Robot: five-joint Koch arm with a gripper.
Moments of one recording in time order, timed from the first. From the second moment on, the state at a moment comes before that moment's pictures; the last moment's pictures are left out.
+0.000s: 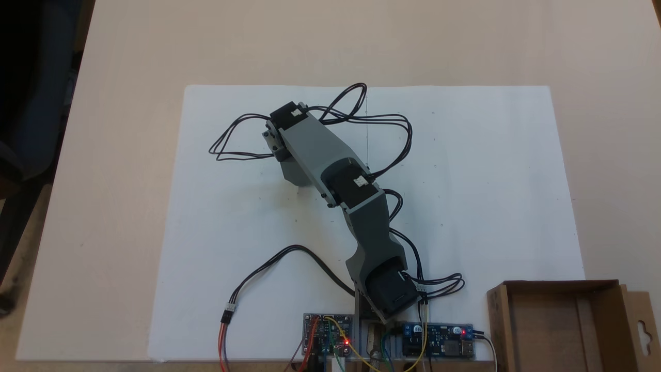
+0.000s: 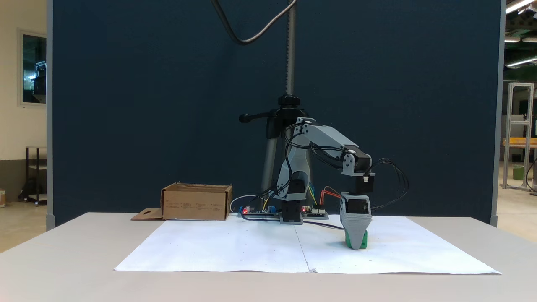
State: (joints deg) arm -33.9 67.9 67.8 62.1 34.6
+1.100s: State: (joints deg) arm -30.5 73.7 31.4 95.7 34.5
